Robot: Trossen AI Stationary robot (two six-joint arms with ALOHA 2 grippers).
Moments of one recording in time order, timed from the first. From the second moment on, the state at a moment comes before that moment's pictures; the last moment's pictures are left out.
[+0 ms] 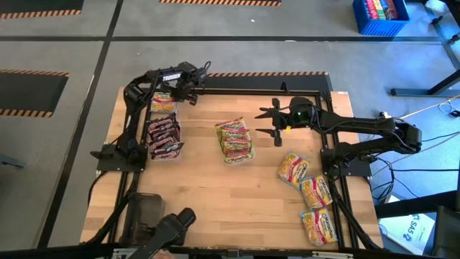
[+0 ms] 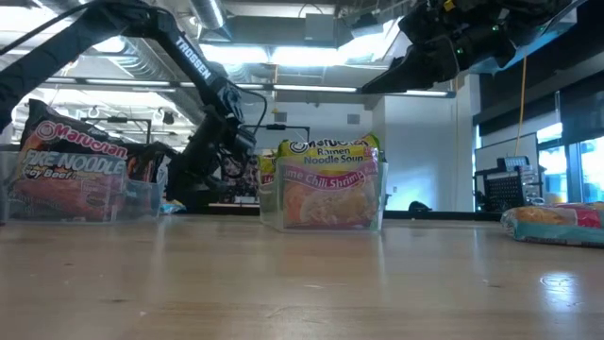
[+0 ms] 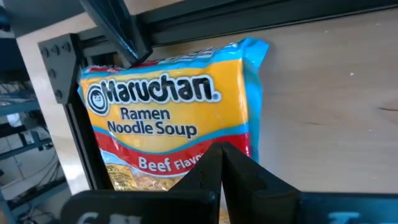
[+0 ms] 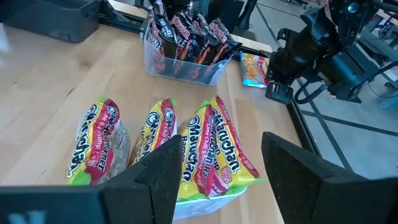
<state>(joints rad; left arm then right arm) 0.89 2.14 1.55 -1.27 -0.45 -0.65 -0.36 1.16 0.68 0.12 -0.29 -0.41</state>
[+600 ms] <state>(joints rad) 0.86 2.14 1.55 -1.23 -0.25 -0.51 -0.36 1.16 0.68 0.12 -0.29 -0.40</state>
